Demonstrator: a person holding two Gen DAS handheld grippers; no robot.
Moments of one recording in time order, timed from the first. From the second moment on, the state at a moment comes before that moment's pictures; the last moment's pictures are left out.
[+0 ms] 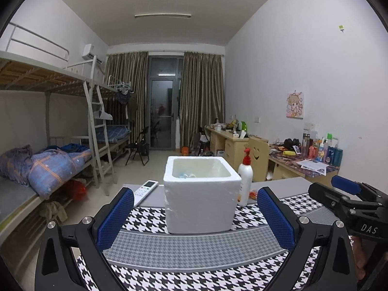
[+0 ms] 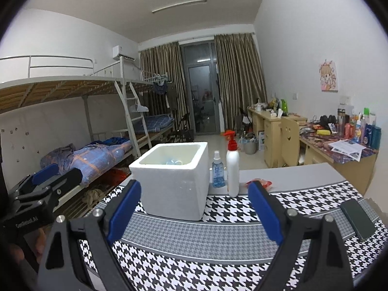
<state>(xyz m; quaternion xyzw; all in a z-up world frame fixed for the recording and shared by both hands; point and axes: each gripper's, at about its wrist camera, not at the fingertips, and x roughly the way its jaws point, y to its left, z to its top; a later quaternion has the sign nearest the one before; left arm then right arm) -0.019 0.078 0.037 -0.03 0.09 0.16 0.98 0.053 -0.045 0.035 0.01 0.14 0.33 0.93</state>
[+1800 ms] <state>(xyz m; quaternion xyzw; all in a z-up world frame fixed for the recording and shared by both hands) -0.036 0.054 0.006 -0.04 0.10 0.12 0.99 0.015 -0.078 -0.010 0.01 0.12 0.31 0.94</state>
